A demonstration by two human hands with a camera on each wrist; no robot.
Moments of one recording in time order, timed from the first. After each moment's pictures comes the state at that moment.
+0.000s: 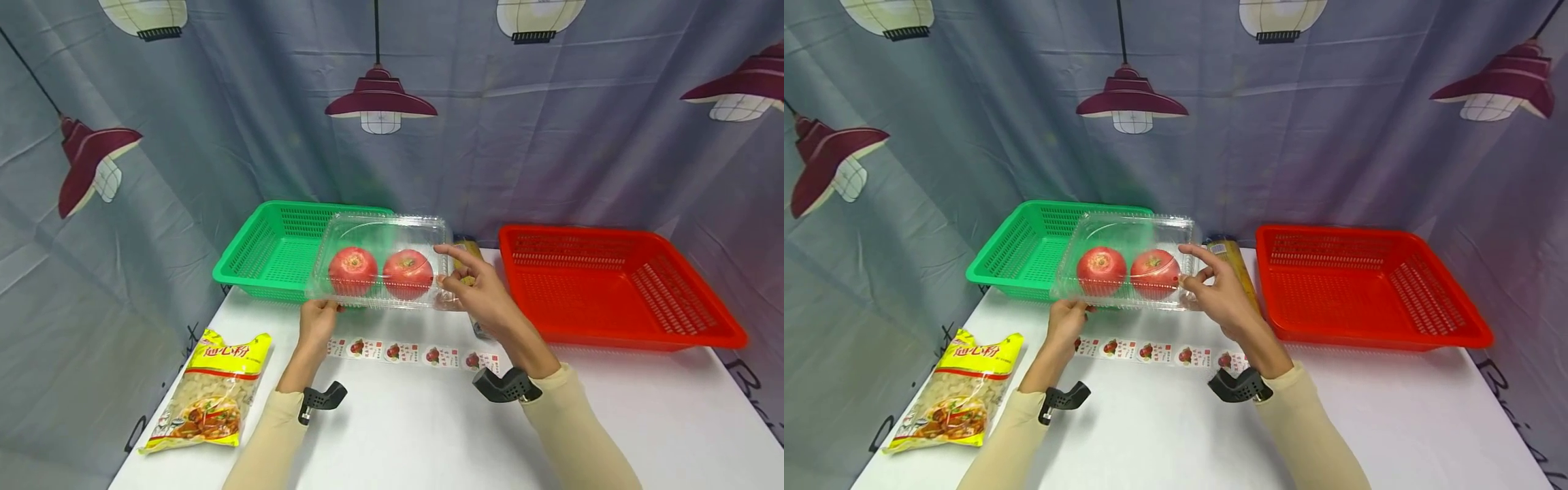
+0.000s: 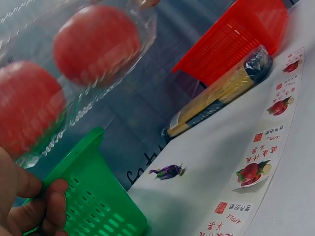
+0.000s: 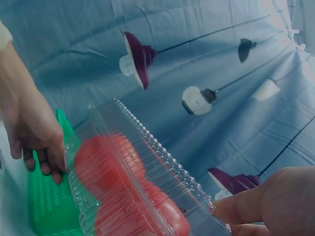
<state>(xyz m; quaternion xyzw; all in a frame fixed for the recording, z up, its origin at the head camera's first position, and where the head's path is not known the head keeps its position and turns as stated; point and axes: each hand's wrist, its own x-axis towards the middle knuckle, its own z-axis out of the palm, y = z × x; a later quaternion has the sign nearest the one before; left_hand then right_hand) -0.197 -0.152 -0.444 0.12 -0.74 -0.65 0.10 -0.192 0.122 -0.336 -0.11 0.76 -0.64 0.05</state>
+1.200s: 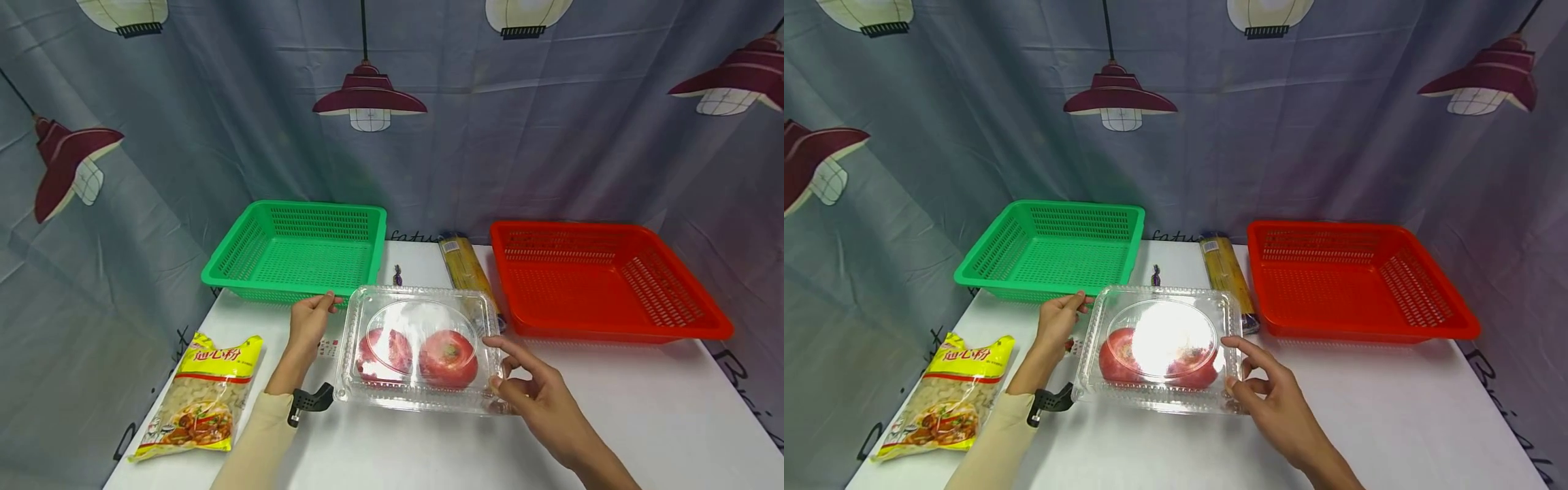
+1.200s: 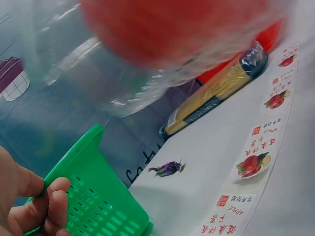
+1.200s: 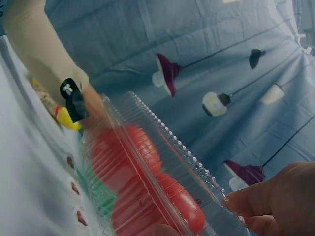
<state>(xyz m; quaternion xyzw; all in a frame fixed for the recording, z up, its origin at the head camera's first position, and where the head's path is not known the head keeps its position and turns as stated) -0.195 -0.158 -0.439 0.11 -0.75 -0.65 0.05 -0.064 0.190 -0.378 -0.08 0.75 -0.66 0.07</state>
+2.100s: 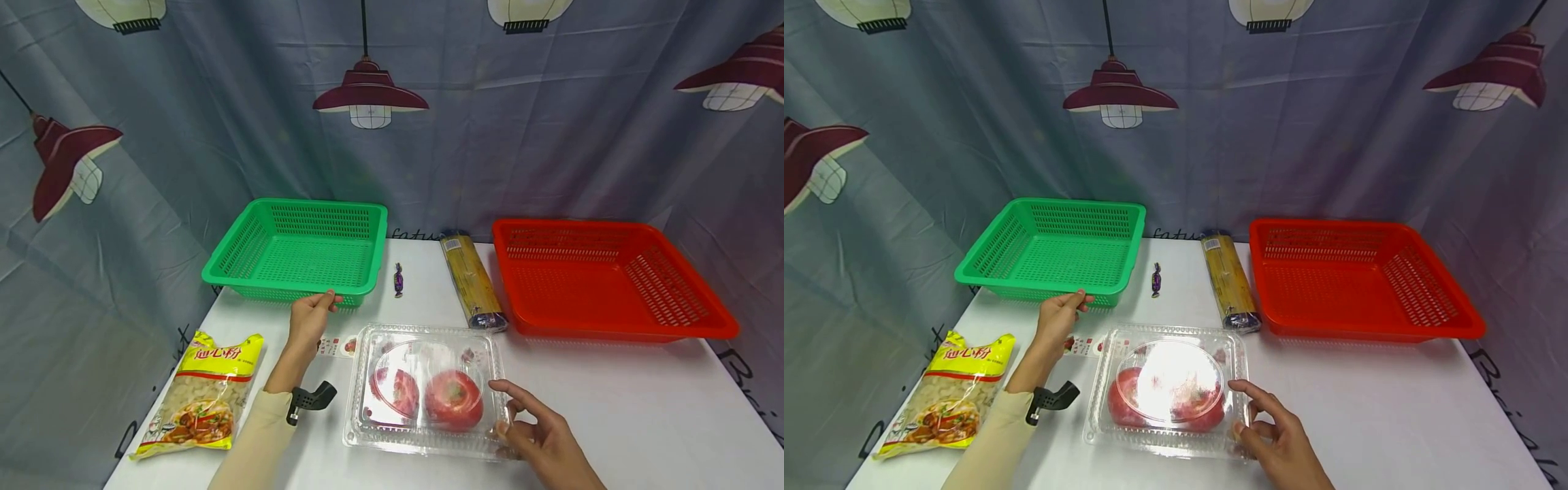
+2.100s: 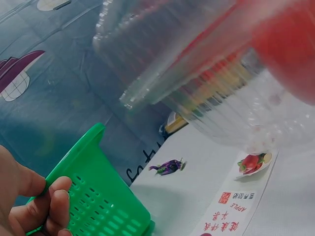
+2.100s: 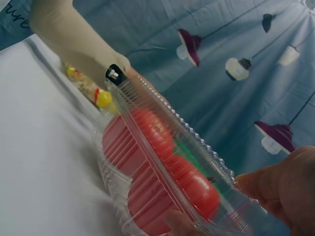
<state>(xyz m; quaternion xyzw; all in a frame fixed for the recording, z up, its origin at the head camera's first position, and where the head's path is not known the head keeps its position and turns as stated) -0.196 -0.158 -0.438 0.12 -0.74 -0.66 0.04 -0.030 0.203 -0.428 -0.05 0.76 -0.64 0.11</state>
